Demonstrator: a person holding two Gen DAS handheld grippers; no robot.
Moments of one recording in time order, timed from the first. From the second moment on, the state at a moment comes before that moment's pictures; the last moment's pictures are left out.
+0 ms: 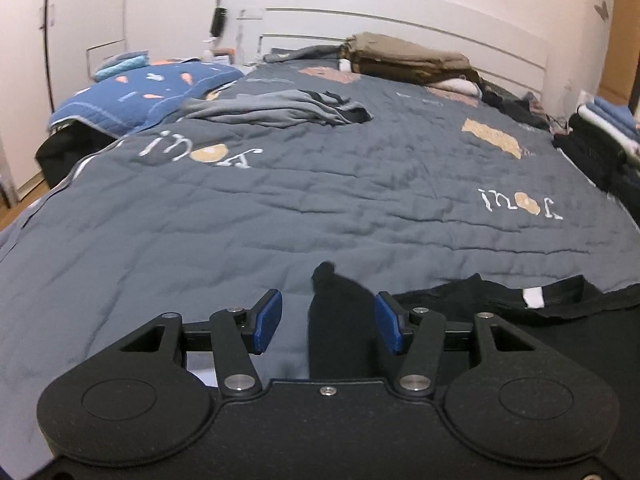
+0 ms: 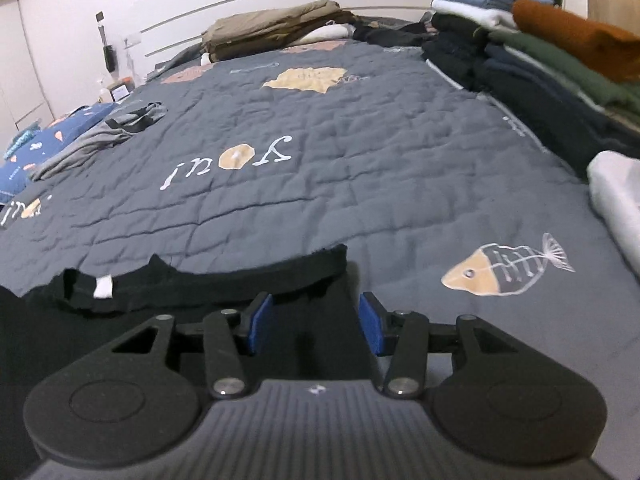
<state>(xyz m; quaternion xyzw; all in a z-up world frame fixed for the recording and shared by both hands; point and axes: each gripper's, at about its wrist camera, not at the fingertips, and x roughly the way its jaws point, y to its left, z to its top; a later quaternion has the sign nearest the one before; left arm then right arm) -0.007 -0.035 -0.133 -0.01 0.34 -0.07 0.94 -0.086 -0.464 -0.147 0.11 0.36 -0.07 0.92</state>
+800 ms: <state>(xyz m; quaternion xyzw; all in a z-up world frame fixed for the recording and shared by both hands) 0.021 -0.033 -0.161 -0.04 0.38 -0.08 0.92 -0.066 -0.470 -0.166 0.05 0.40 -0.03 0.92</state>
